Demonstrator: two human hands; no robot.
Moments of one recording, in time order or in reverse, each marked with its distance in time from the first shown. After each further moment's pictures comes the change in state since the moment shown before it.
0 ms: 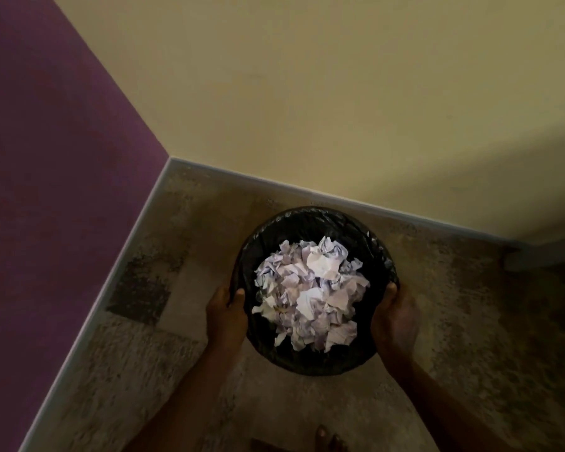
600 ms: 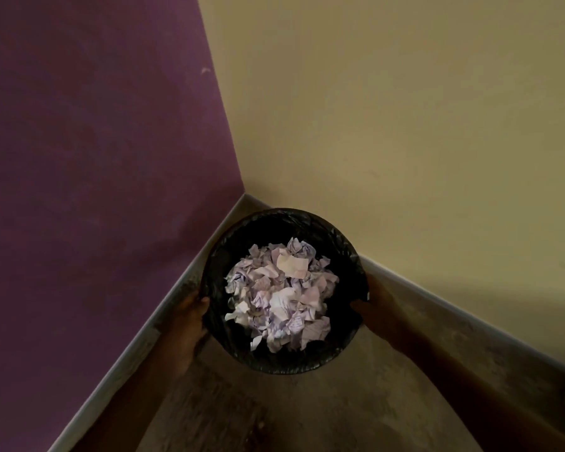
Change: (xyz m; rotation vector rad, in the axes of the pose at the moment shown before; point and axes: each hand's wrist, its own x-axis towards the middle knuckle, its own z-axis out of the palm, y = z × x) left_hand 0.095 0.110 -0.188 -0.466 -0.029 -0.181; right_hand 0.039 -0.275 0.049 0.034 -0.883 -0.367
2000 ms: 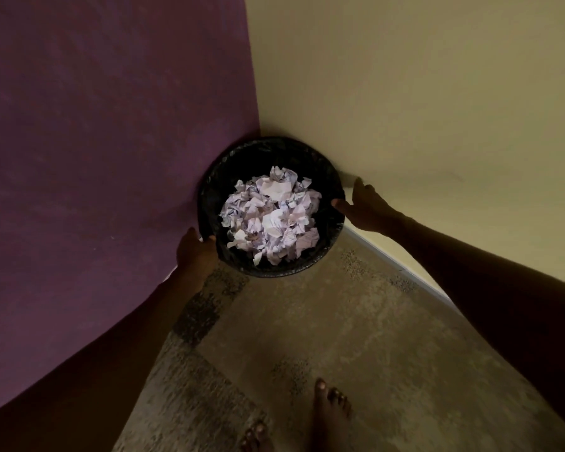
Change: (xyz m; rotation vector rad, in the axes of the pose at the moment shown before) left_hand 0.211 0.005 -0.001 0.534 0.328 0.055; right_hand 0.264 -0.050 0.023 -0.602 -0.126 0.002
